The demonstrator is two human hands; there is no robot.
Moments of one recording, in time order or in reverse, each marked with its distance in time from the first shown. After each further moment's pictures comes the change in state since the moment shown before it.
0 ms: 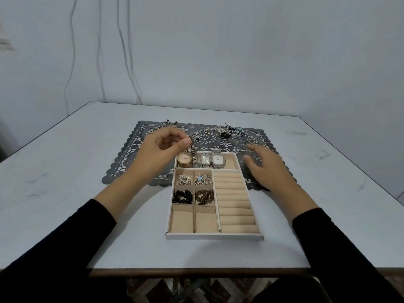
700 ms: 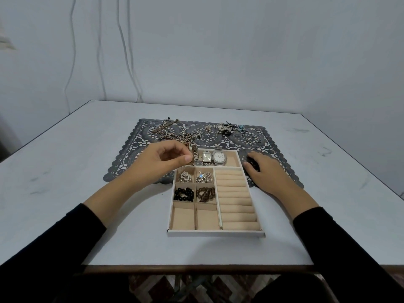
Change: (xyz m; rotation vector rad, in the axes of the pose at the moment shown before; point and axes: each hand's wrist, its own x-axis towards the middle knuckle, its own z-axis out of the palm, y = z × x) left_hand -0.016 -0.004 -0.012 0.109 -0.236 -0.091; right_hand 0.002 0.023 0.016 -0.205 -0.150 -0.035
